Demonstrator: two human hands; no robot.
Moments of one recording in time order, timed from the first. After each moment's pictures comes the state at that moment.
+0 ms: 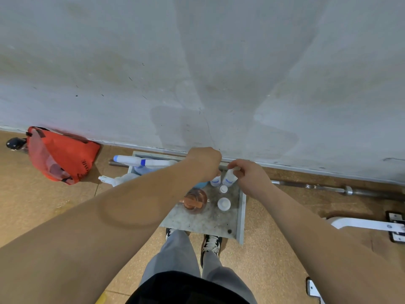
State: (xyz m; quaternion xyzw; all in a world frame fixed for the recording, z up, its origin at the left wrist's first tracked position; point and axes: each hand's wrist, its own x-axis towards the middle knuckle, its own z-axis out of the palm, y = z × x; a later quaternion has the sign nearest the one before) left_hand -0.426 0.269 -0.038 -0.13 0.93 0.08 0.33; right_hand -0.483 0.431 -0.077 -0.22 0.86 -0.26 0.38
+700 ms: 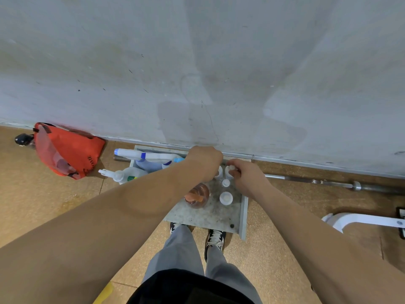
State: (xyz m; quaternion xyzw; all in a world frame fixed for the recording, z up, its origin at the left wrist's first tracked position) left_hand -0.414 0.279 -0.044 -0.10 0.93 0.02 0.34; right_hand -0.467 0.431 -0.091 -0.23 0.85 -0.25 0.40
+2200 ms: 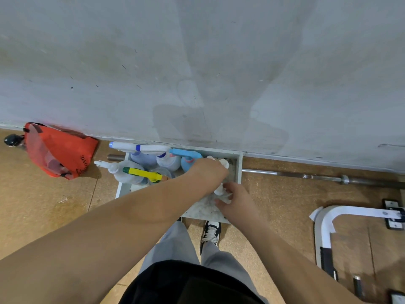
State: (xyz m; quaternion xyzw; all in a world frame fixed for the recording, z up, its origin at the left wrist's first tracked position) left_hand -0.390 0.336 -0.014 -0.01 0.91 0.00 0.42; right_hand -0.378 0.482 -0.096 -0.17 0.85 -0.31 0.39
